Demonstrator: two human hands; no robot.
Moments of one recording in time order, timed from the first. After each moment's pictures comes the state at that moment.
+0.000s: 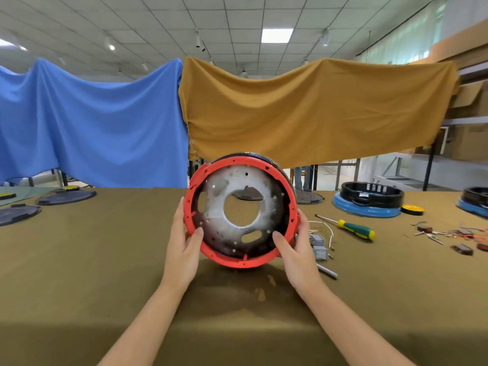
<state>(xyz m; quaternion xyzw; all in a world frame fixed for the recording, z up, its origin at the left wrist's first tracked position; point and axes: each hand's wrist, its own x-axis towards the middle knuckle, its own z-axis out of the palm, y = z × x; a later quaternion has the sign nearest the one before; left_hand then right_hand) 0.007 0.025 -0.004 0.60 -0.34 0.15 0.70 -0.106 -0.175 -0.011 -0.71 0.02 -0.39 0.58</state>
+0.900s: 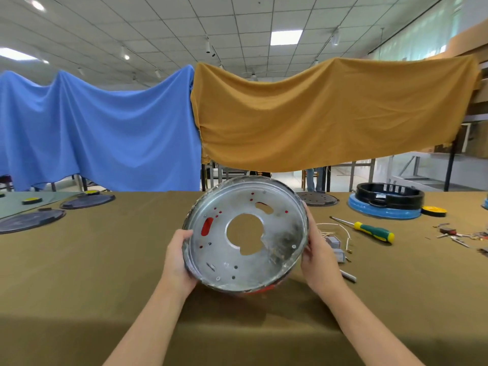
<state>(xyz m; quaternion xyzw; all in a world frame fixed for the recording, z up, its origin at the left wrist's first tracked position) 0.016 0.053 0.000 0.43 -0.14 -0.16 0.88 -0.113 -0.176 -0.004 -0.79 0.00 -0.37 0.48</state>
